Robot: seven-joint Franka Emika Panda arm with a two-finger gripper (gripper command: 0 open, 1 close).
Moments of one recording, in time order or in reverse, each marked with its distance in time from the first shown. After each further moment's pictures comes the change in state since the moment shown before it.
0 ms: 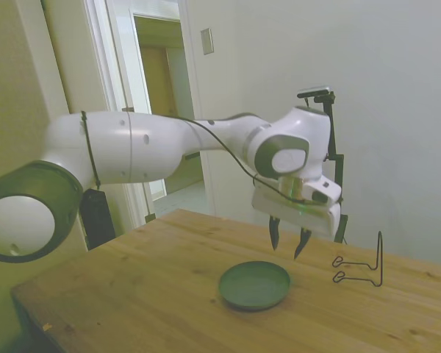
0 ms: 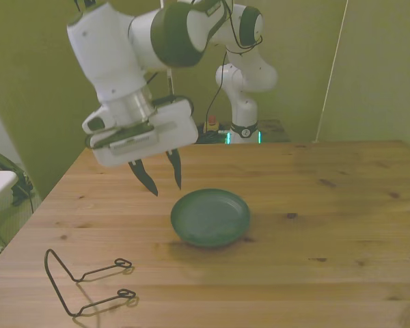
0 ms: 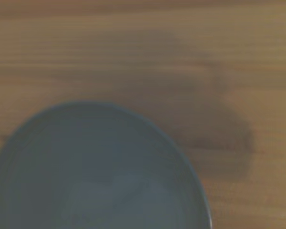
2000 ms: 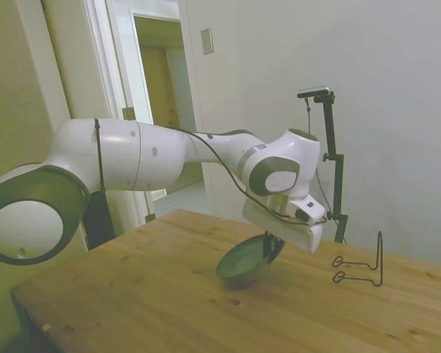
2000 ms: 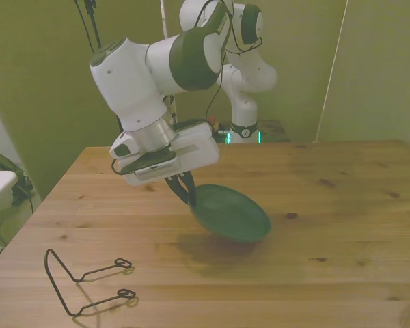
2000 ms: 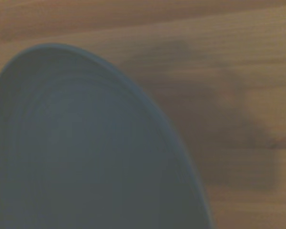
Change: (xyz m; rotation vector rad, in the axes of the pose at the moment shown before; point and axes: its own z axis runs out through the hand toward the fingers) arm -0.005 0.007 0.081 0.002 -0.136 0.116
